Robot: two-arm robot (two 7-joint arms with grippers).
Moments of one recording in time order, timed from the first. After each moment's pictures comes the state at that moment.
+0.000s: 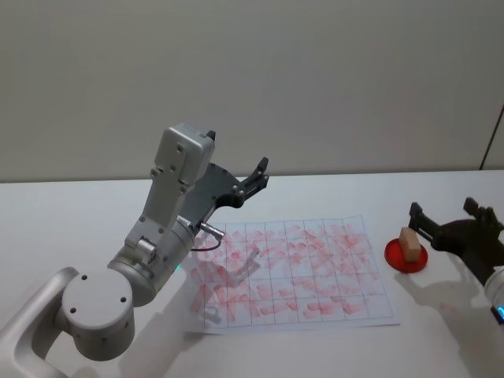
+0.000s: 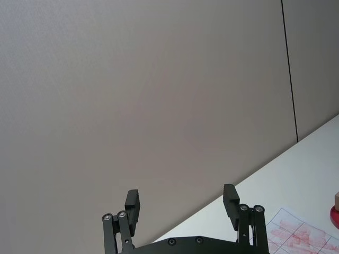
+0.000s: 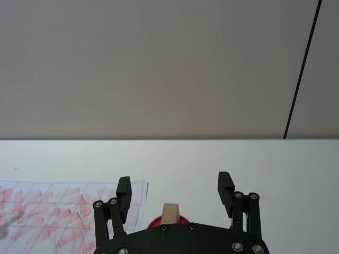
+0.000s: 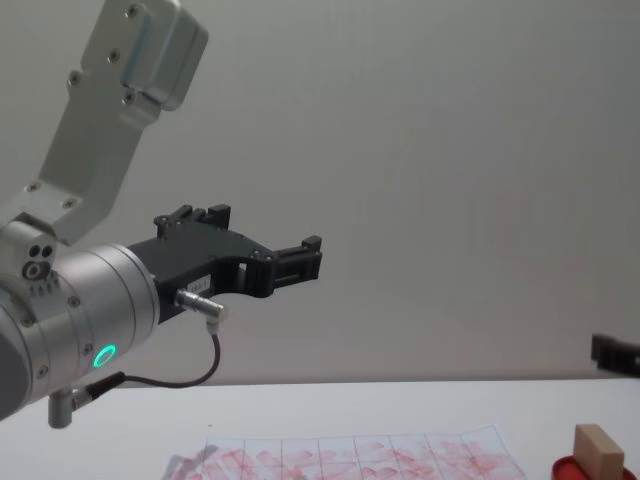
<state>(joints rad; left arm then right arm) -0.24 0.38 0.45 -1.63 -0.20 0.01 -0.01 -0.02 0.31 -0.20 -1.71 0.39 0.20 -0.04</state>
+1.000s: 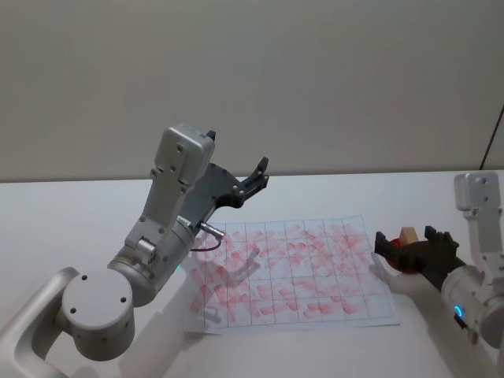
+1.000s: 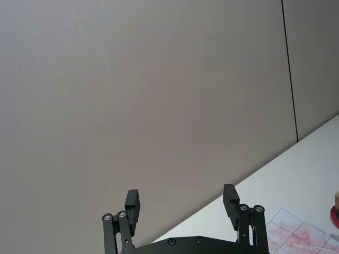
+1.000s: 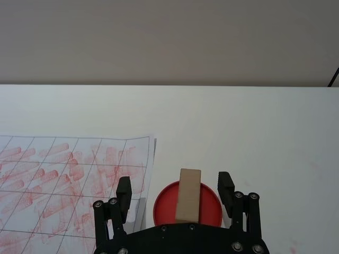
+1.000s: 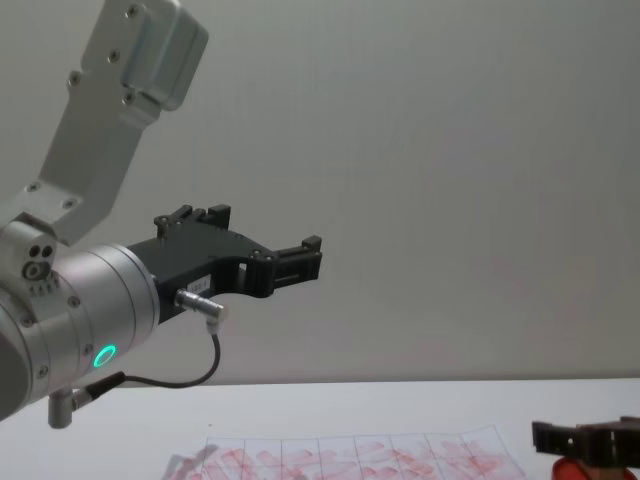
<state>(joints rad) -0.24 0.38 0.45 -1.63 -0.20 0.01 -0.01 0.12 0.22 -0.24 -1.51 0.31 0.36 0.00</state>
